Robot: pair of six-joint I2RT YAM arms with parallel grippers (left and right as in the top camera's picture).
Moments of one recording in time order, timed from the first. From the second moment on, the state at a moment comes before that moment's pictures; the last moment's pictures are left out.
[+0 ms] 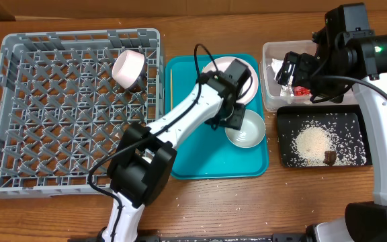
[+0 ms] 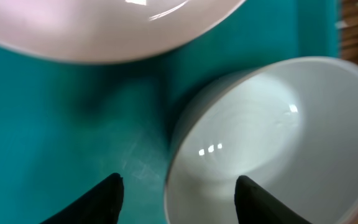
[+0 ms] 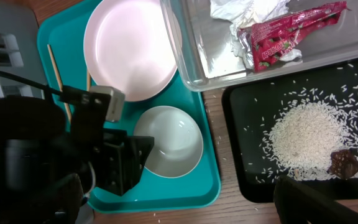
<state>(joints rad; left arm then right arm) -0.67 2.14 1.69 -0.94 0.13 -0.43 0.10 1.67 1.87 -1.44 -0.17 0.38</state>
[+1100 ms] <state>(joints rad) -0.51 1.50 1.68 -1.42 -0.48 -0.68 0.10 1.67 1.87 -1.44 -0.17 0.38</state>
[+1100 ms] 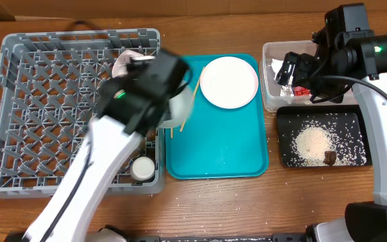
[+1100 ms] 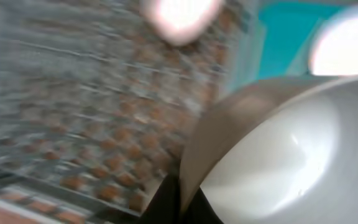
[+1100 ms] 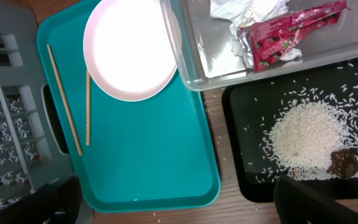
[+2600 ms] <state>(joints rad) -0.39 1.84 1.14 -1.00 -1.43 -1.01 0.10 1.67 1.87 -1.44 -0.17 0.38</state>
